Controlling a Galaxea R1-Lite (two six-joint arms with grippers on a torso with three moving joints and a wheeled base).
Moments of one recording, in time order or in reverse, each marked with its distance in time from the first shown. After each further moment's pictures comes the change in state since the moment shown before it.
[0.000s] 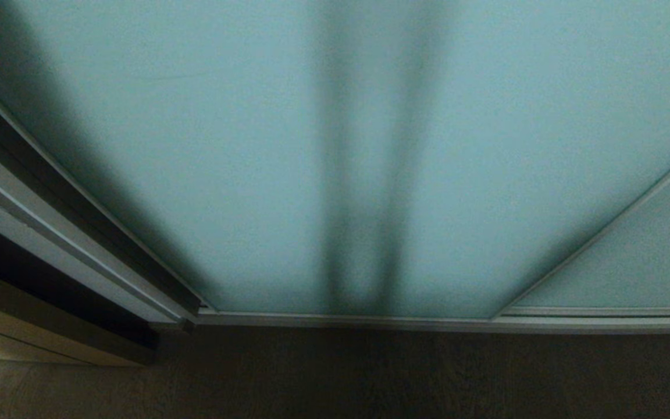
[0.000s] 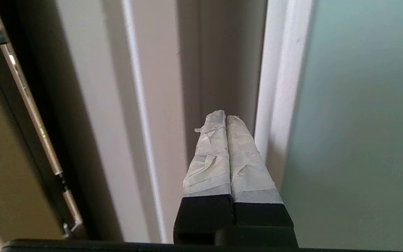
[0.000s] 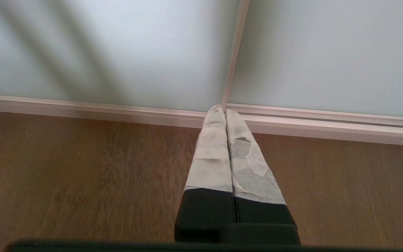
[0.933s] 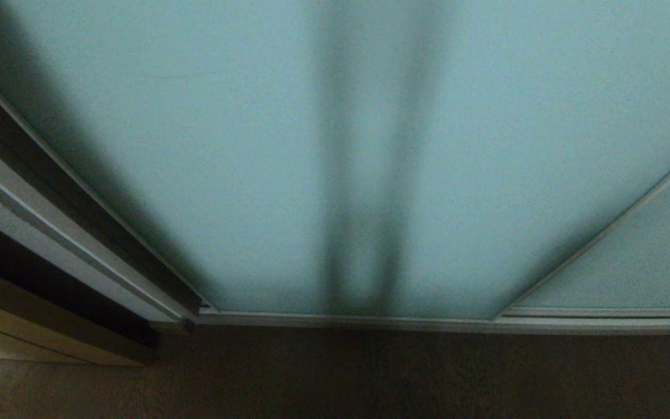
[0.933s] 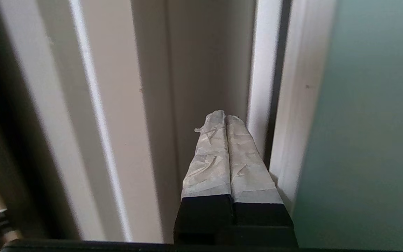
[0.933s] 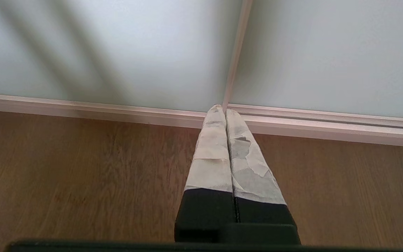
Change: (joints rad) left arm 0.043 0.144 -0.175 0.005 -0.111 -0.015; right arm 0.000 0.000 0.000 0.000 0.000 0.000
